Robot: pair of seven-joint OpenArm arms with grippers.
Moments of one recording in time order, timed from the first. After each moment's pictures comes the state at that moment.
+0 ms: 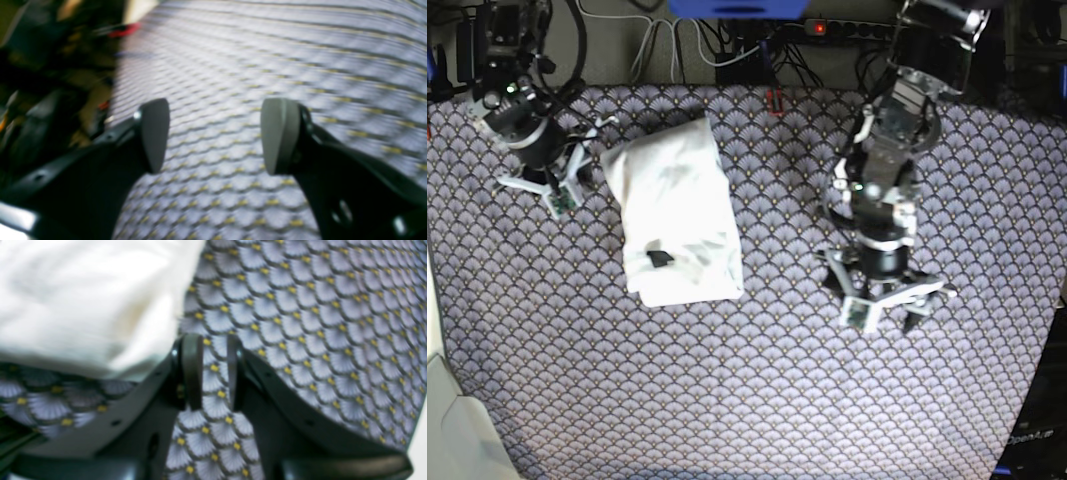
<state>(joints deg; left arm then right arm) -3.9 -11.3 16.6 95.6 22.1 10.6 33.5 -19.3 6.2 16.5 112.9 -1.3 39.7 -43.4</state>
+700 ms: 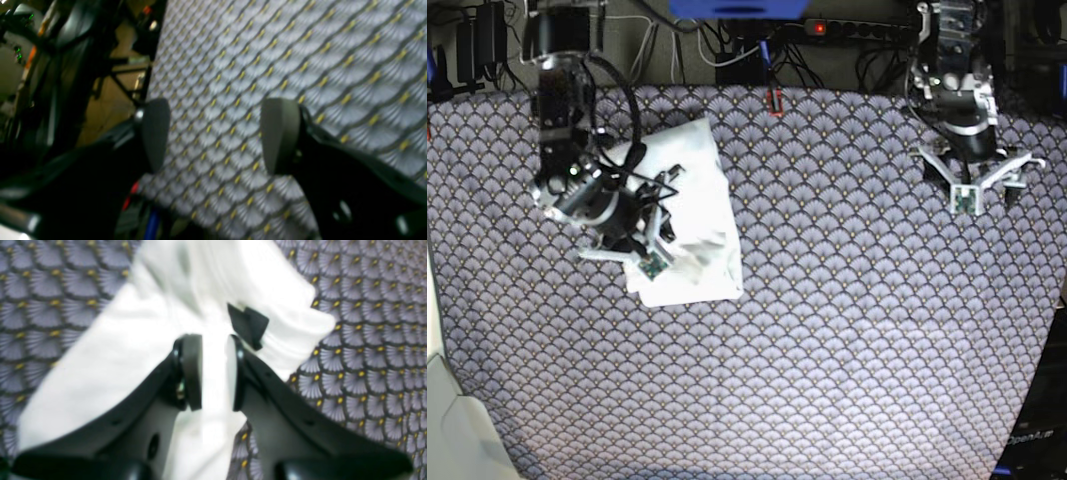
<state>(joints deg) 24.3 -13.1 -4.8 110.0 22.0 10.6 33.5 0.2 5.2 -1.5 98.4 -1.6 39.9 -48.5</state>
